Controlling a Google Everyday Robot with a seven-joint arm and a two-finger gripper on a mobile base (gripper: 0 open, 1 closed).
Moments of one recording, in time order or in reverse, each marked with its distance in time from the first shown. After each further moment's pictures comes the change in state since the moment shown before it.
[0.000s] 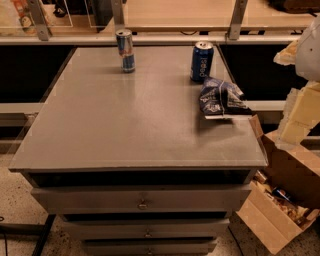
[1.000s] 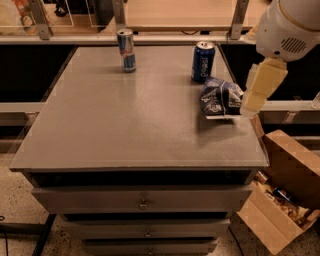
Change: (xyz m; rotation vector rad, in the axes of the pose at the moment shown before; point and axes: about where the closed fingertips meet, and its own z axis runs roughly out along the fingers) arm -0.047 -0.062 0.026 0.059 -0.046 -0.057
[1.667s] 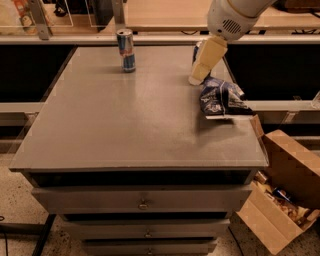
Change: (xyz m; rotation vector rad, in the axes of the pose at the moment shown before) arm -0.089 -0.081 0.046 0.074 -0.189 0.037
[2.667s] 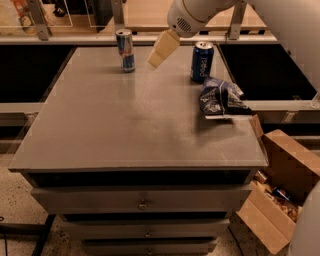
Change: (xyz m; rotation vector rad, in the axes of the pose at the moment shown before) arm -0.086 -0.043 0.074 0.019 -0.207 0.122
